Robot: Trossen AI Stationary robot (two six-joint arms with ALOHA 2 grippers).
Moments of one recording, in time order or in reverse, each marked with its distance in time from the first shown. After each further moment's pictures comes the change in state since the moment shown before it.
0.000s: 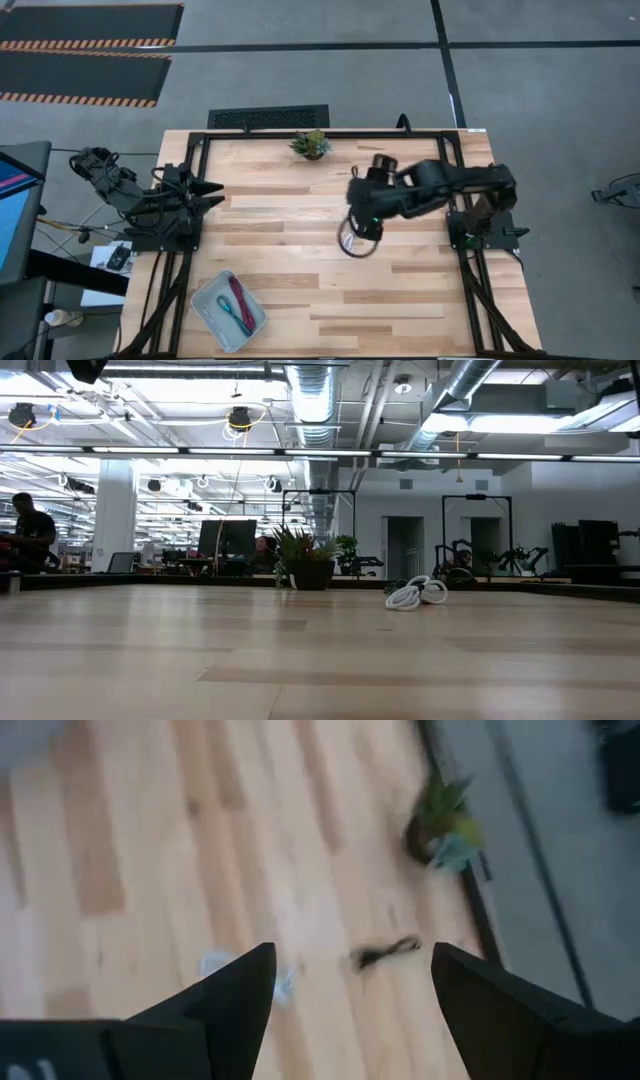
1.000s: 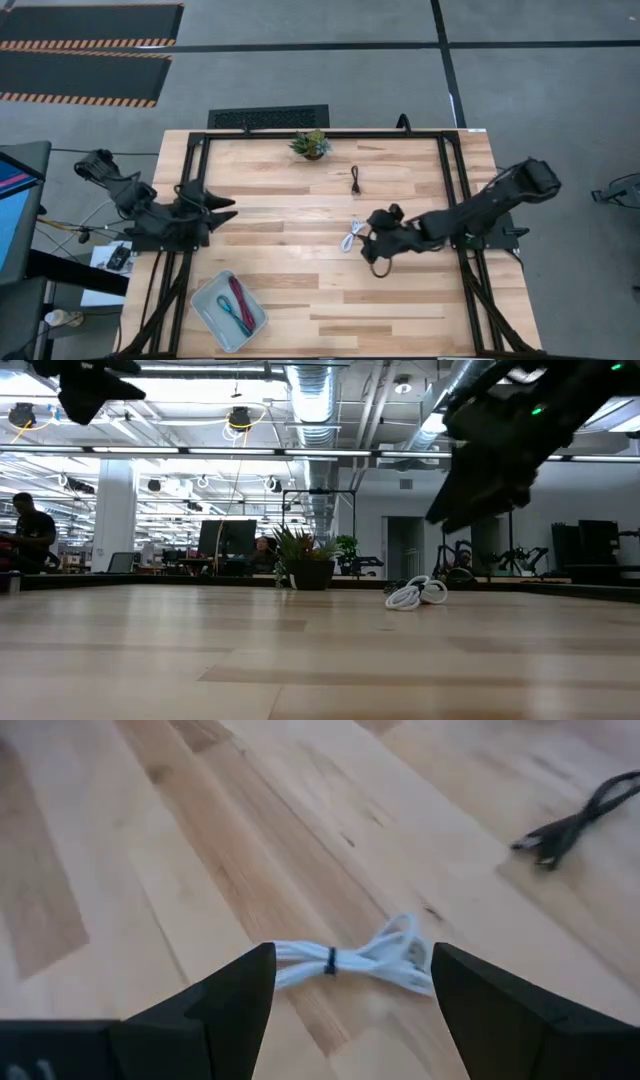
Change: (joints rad) left arm 0.000 0.012 -0.201 0.023 0.007 -0.117; right arm 0.062 -0.382 -1.534 1.385 0.087 0.456
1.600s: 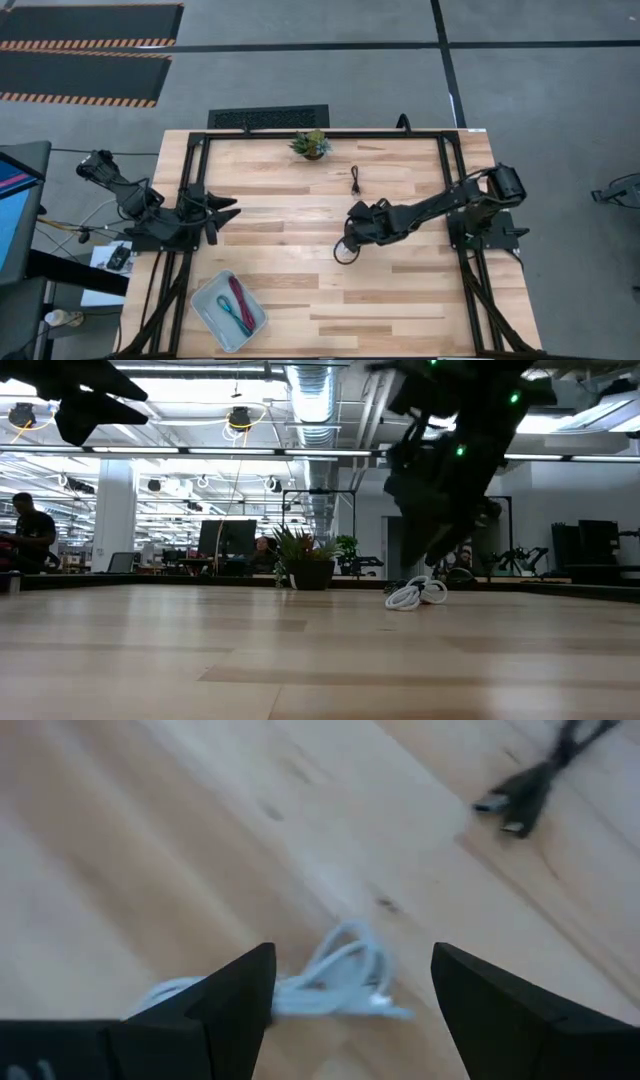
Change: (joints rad) left arm 0.001 0.000 -0.089 0.037 -0.094 -0.115; right arm -0.139 0.287 0.290 -0.329 -0.101 0.101
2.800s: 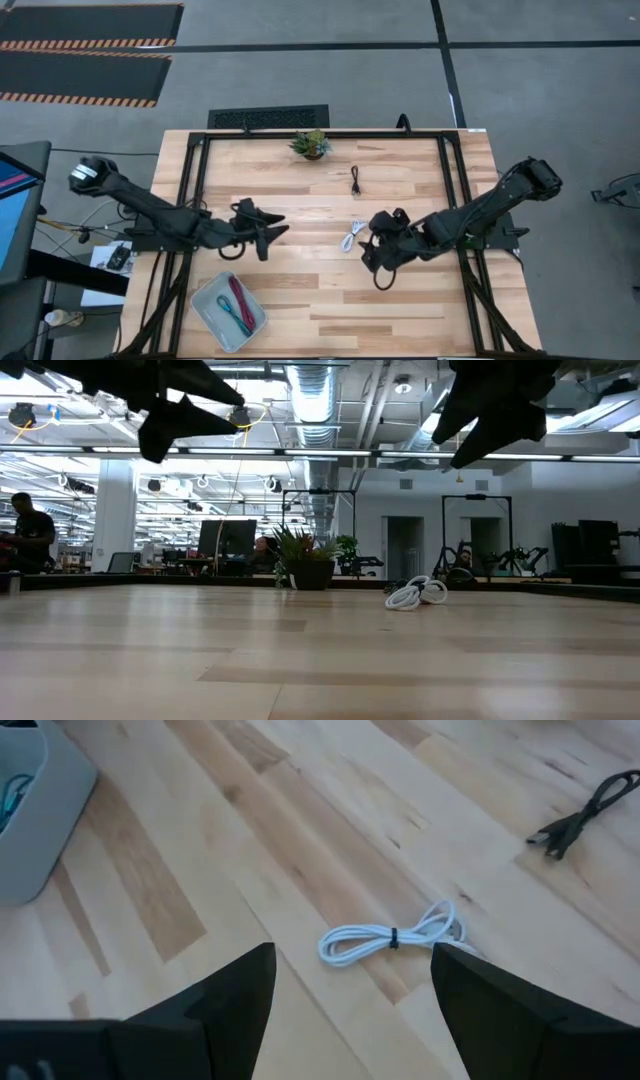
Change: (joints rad) left arm 0.245 0.658 0.000 0.854 0.257 0.142; right arm 0.252 -0.302 0.035 -0.105 0.068 0.108
